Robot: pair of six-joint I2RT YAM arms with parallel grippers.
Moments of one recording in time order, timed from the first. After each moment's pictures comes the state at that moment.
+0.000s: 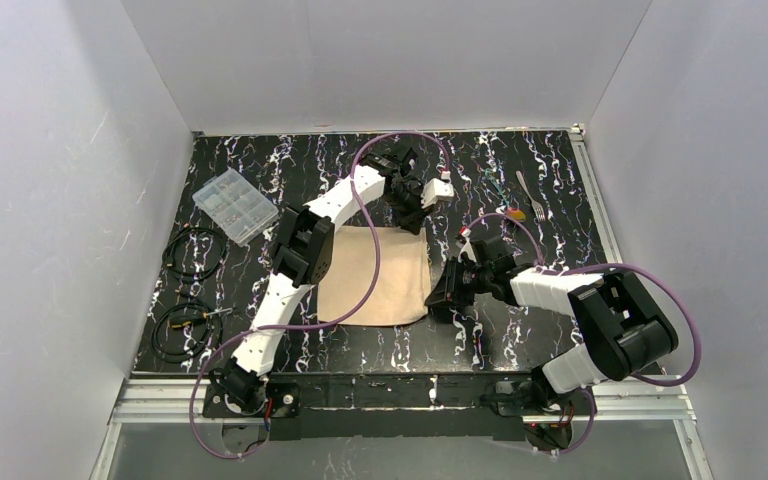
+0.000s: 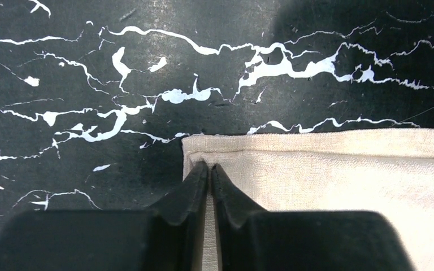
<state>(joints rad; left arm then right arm) -0.60 2.54 2.26 -0.96 0.61 0.81 0.50 1.47 0.52 0.05 -0.54 0.72</state>
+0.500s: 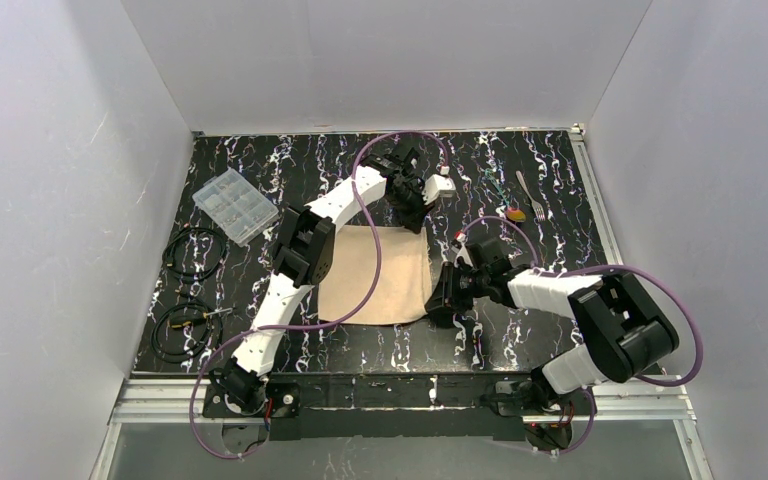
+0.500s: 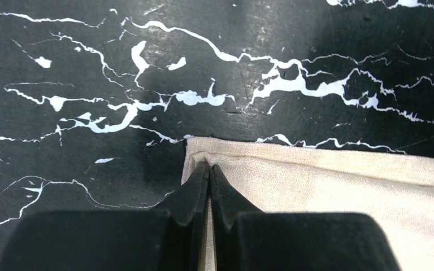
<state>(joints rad) -0.60 2.54 2.27 -0.93 0.56 0.66 0.54 1.47 0.52 0.01 -0.53 0.70</state>
